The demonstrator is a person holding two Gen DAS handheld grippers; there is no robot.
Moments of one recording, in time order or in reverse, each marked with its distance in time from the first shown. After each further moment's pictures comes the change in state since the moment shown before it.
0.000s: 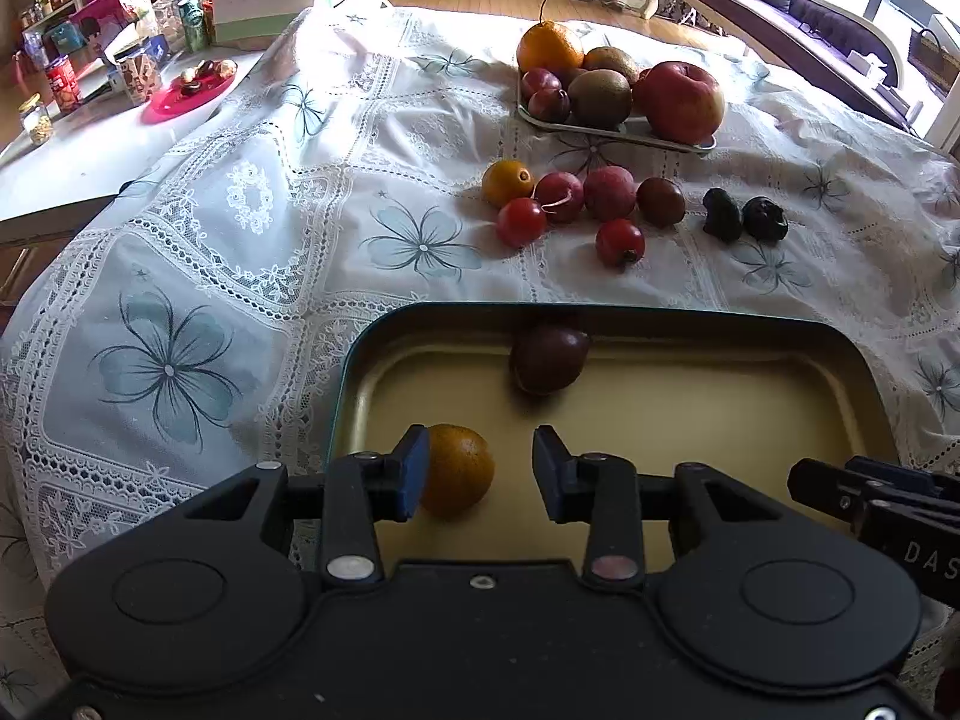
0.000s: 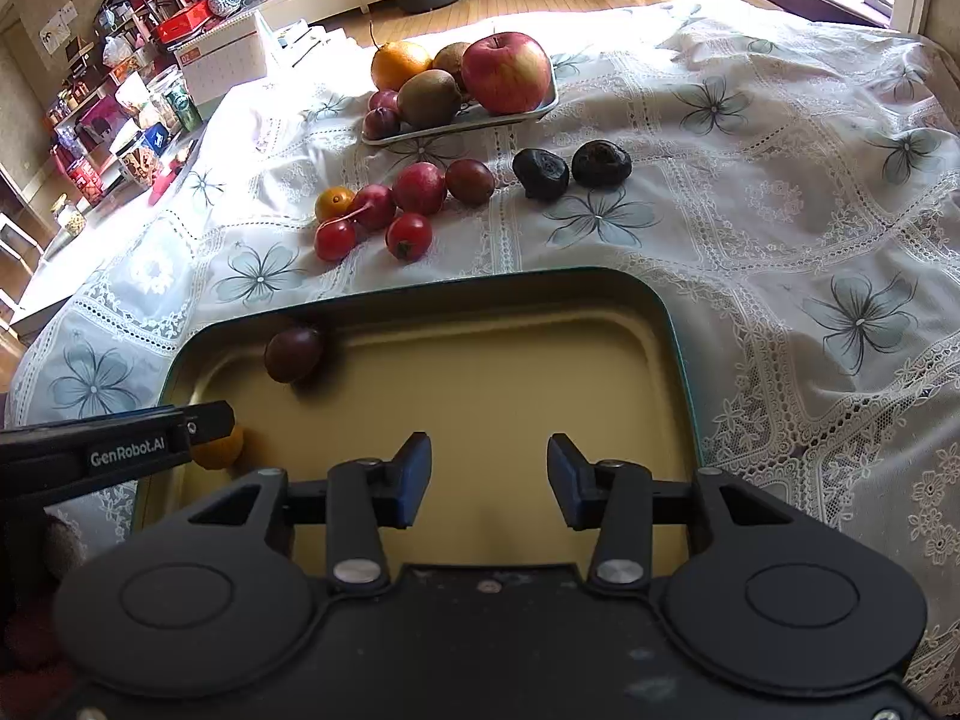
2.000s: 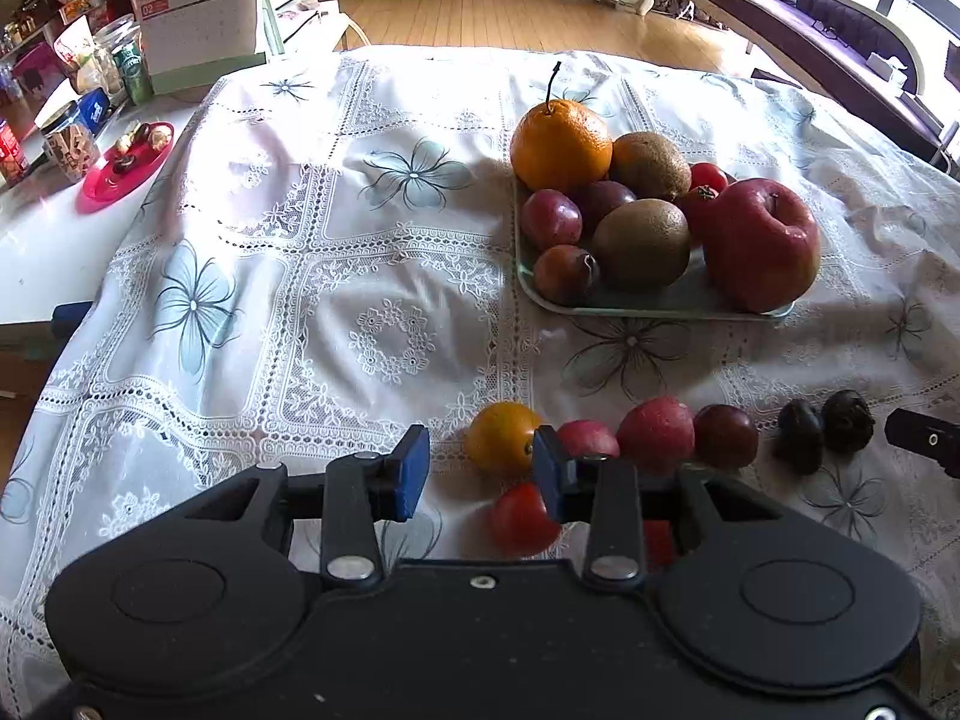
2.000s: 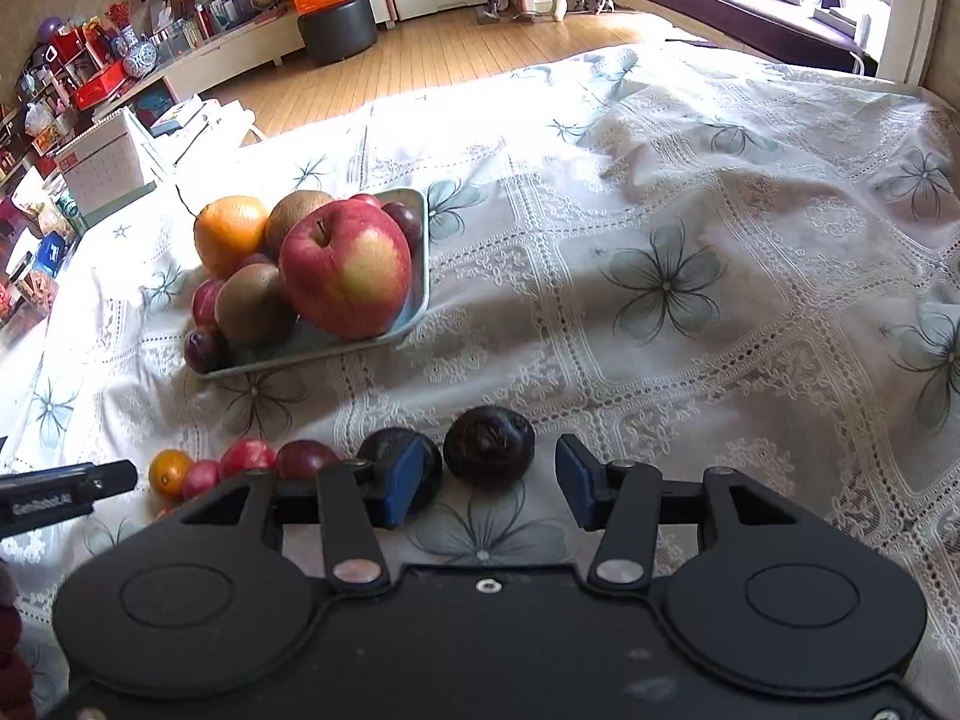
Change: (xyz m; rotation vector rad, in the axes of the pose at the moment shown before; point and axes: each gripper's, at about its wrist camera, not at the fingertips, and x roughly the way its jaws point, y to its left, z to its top) left arm 0.105 -0.008 0.155 0.051 0.021 0.001; right arm 0.093 -0.063 0.168 0.098 -0.076 -0.111
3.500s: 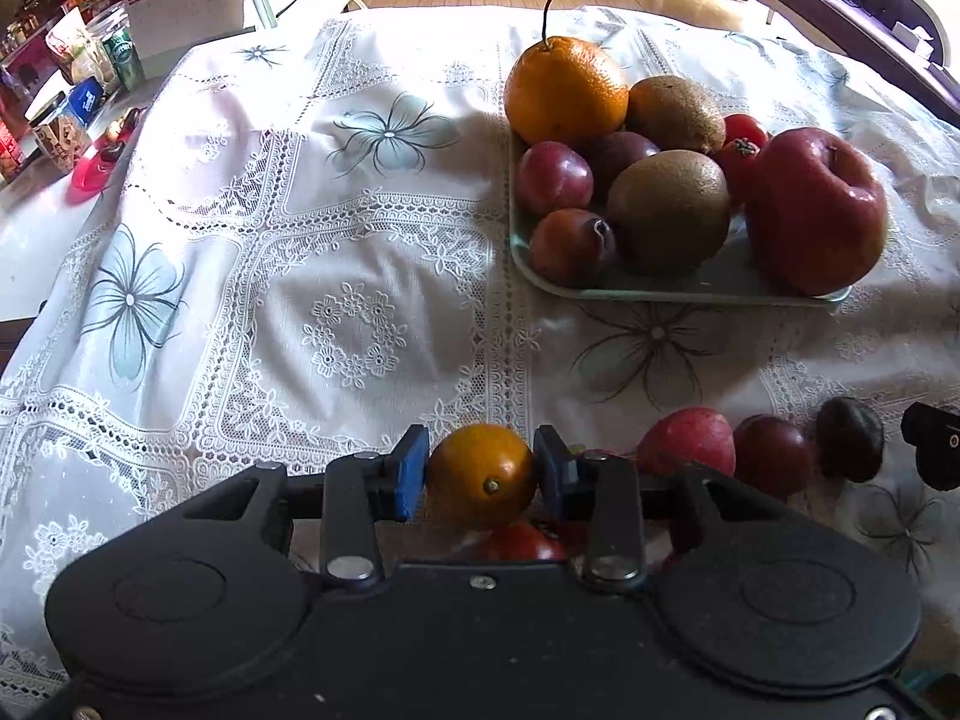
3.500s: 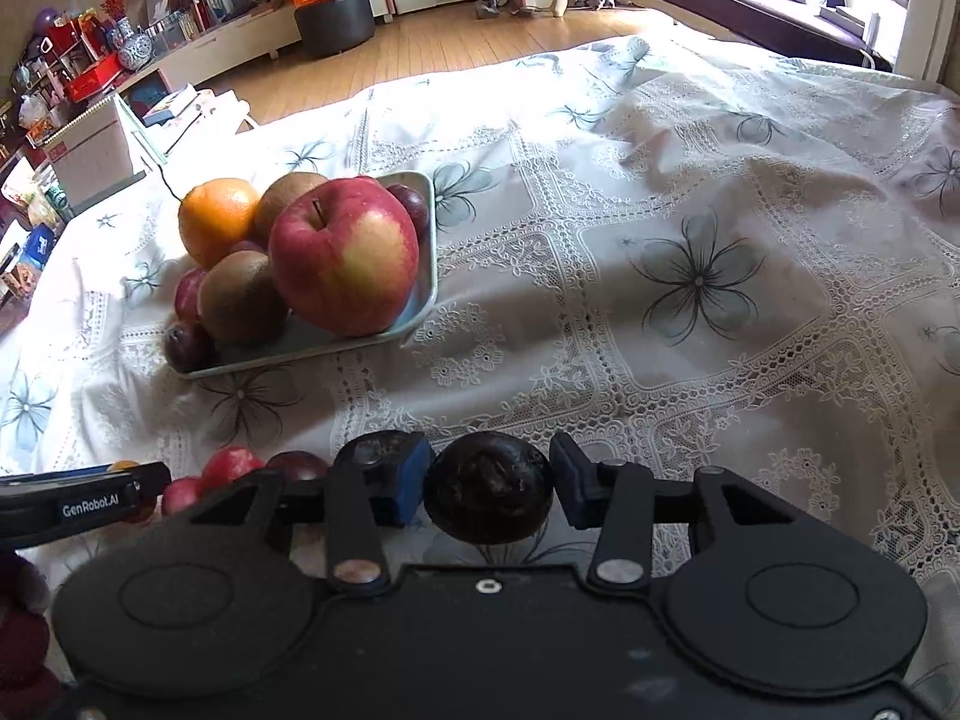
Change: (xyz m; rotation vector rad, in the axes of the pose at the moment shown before) left arm 0.039 -0.012 0.005 0.010 0.041 0.043; right arm 0.018 0.010 0.001 -0.010 0.009 -0.010
